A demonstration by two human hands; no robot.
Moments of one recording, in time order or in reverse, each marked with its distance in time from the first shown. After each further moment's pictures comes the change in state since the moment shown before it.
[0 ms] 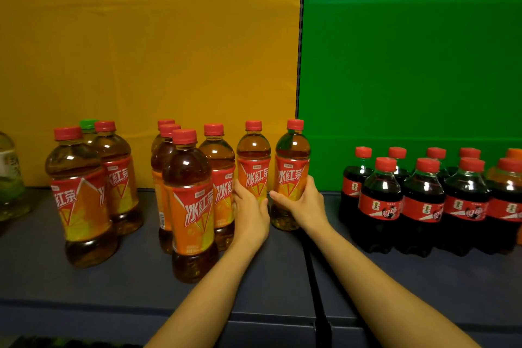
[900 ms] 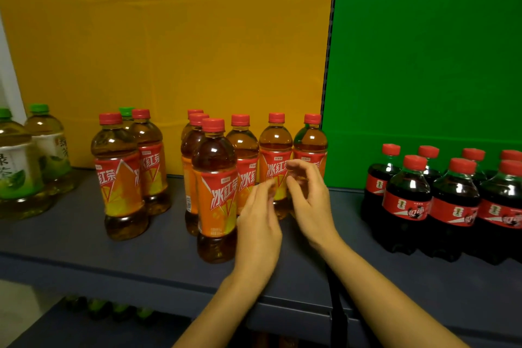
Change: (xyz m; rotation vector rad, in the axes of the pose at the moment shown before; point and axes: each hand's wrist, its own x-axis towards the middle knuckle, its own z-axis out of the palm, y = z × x) left_hand -0.064 0.007 -0.058 -0.157 0.115 0.356; right_hand -0.038 -0.035 0.015 0.239 -0.021 -0.435
